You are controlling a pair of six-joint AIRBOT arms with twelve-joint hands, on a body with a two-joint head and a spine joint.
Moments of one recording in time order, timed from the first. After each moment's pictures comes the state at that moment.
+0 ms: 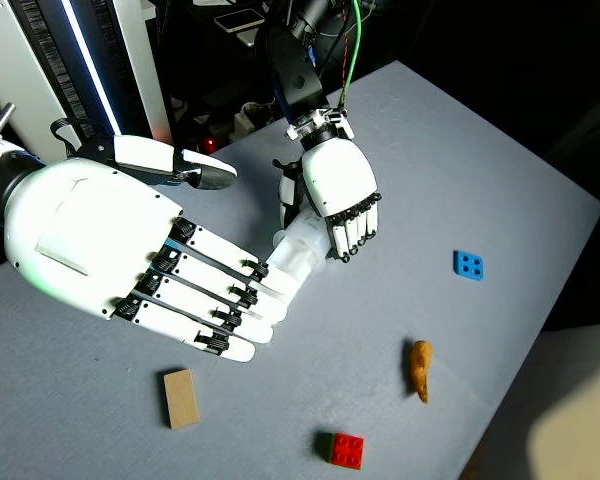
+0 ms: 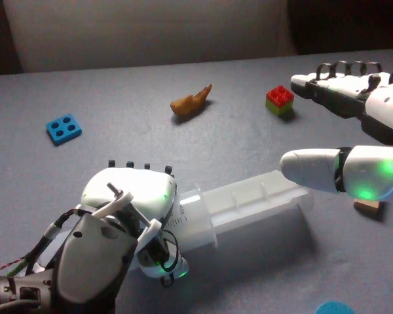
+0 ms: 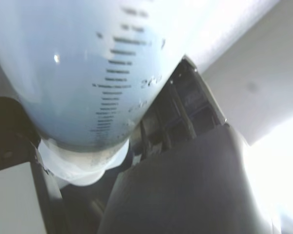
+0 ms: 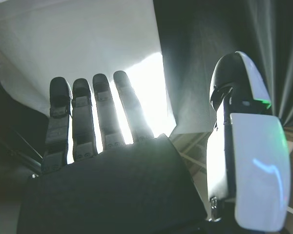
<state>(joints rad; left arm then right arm) 0.71 -1.24 0.78 -1.43 -1.06 2.21 -0.45 -0.72 0.58 0.88 0.55 -1.51</state>
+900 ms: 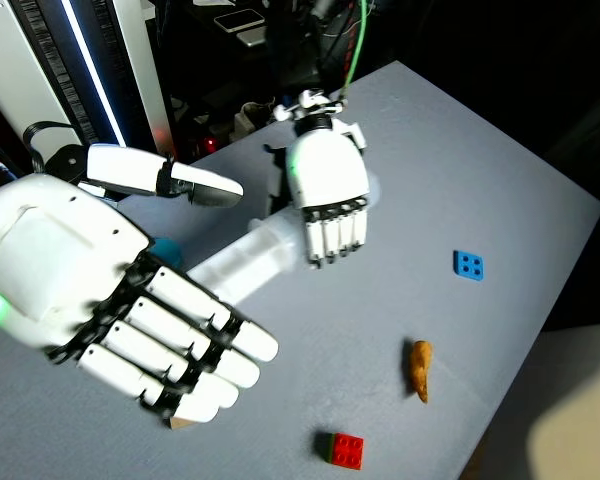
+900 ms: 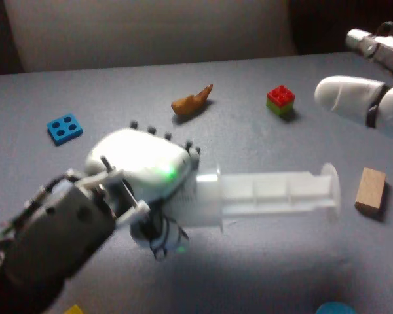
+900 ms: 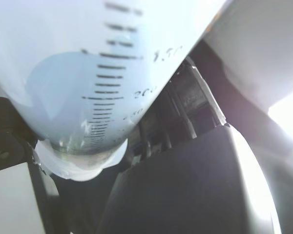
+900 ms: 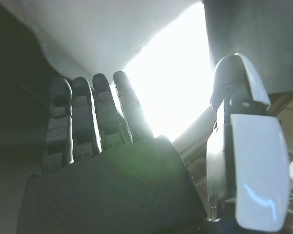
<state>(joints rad) 0.68 -1.11 0.79 -1.06 -0.76 2.11 -0.45 -0.69 0.54 1.06 0.77 -1.37</state>
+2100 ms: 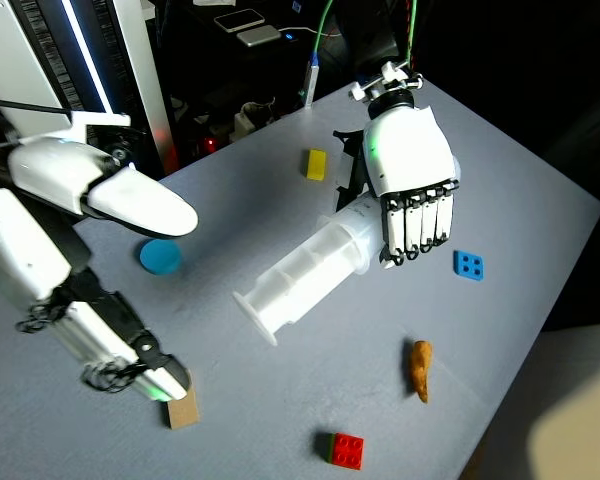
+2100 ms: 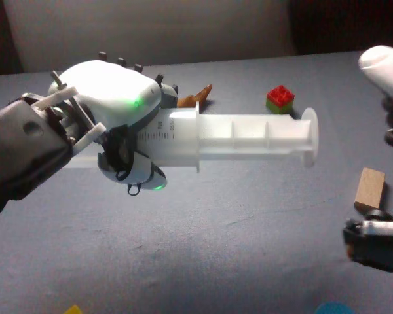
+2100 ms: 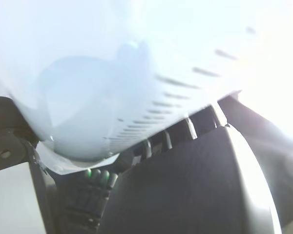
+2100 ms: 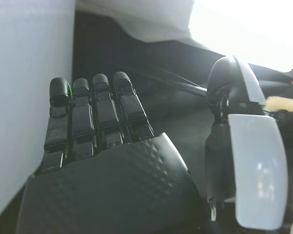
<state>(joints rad) 0.52 -1.00 0.89 -1.05 -0.53 2.07 -0.45 -0.78 0.43 1.48 1.00 -0.91</state>
